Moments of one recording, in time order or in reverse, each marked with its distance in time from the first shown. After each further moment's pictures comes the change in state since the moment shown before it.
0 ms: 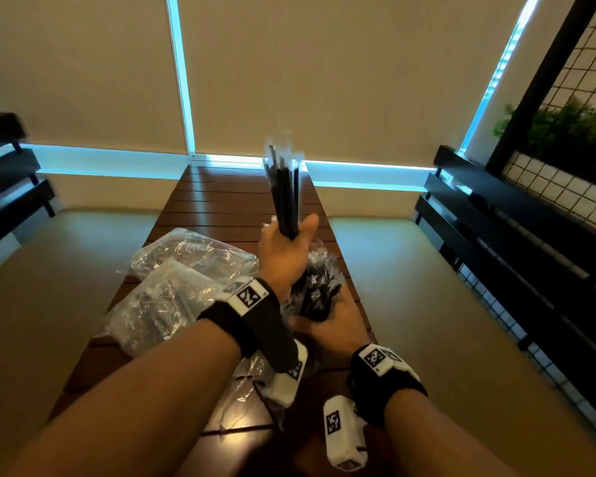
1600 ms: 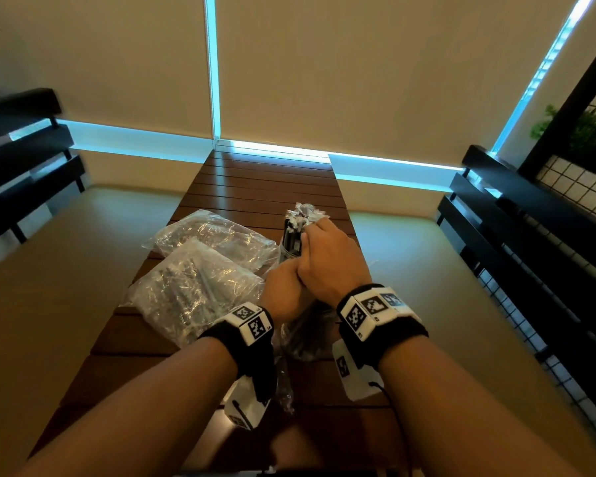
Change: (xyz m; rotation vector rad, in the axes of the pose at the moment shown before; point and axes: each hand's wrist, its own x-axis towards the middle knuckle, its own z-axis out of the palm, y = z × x) left_hand -0.035 -0.056 -0.040 0.702 -0.273 0.136; right_hand -0.003 -0.130 -0.031 -0.509 0.055 -0.426
